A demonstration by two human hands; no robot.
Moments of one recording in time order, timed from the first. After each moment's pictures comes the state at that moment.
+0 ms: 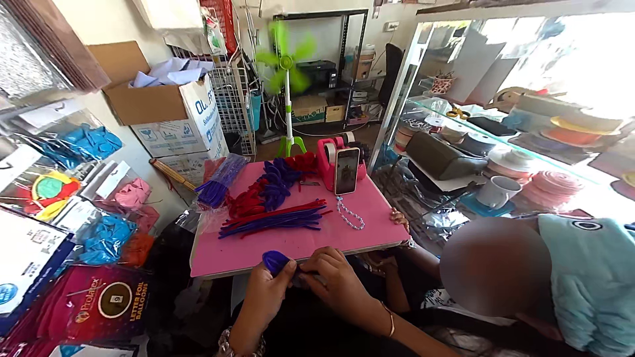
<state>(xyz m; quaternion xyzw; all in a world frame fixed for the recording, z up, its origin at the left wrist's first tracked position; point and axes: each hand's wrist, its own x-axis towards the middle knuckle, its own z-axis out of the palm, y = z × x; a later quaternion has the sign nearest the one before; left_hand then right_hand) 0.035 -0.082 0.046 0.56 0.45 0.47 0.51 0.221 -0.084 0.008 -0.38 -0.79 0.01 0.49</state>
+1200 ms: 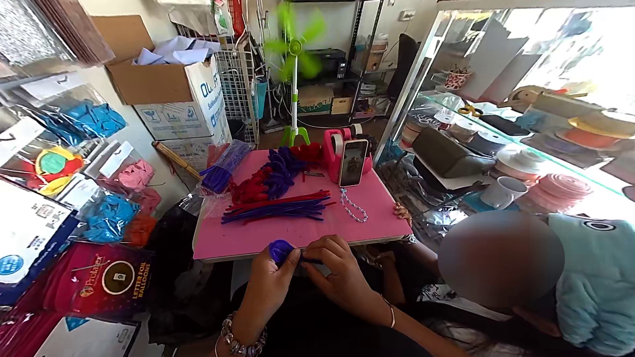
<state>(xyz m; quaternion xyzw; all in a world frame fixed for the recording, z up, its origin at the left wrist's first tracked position) 0.033 -0.086 0.039 0.65 0.42 0.51 0.38 0.215 -0.087 0.012 -0.38 -0.77 0.03 0.51</state>
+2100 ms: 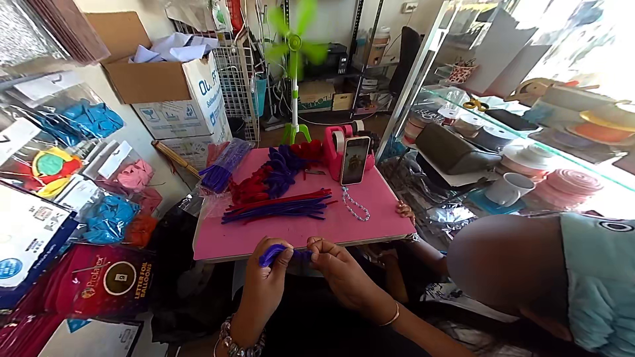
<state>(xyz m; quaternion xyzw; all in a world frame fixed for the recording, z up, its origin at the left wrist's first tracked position) 0.028 -0.077 0.028 0.66 0.33 0.60 0.30 0.210 -0.088 0.023 -0.27 -0.47 0.64 0.55</state>
